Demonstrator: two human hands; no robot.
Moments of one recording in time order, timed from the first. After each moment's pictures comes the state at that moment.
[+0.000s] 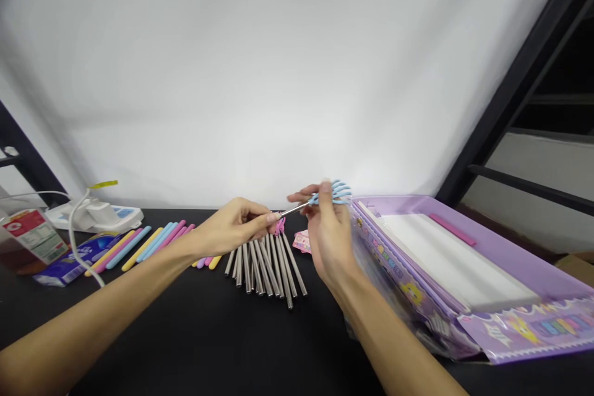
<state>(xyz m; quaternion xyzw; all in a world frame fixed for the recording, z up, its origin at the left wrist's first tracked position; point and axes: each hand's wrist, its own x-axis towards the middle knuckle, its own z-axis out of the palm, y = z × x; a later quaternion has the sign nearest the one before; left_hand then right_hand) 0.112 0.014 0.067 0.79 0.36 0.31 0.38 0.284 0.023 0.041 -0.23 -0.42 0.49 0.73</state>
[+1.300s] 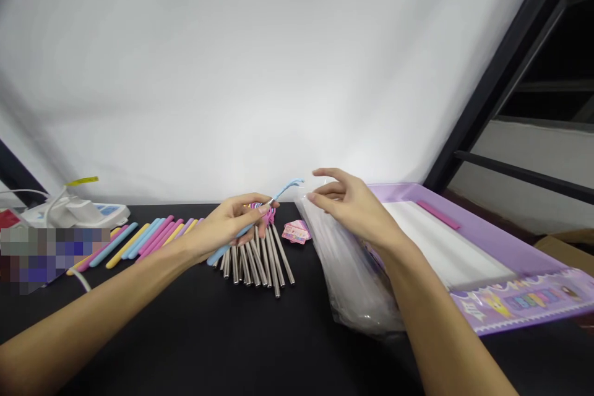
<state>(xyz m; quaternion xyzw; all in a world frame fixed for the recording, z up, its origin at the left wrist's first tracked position) 0.131 0.013 0.051 0.66 0.39 0.37 0.53 0.371 0.032 0.064 -0.49 -0.70 0.28 0.45</state>
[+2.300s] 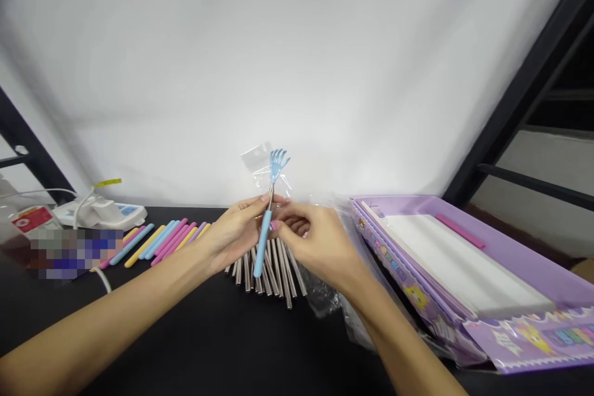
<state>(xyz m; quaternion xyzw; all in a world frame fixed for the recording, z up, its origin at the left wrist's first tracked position) 0.140 0.012 0.052 0.43 0.25 0.52 0.69 0.299 0.000 0.060 -0.40 -0.77 0.29 0.39</state>
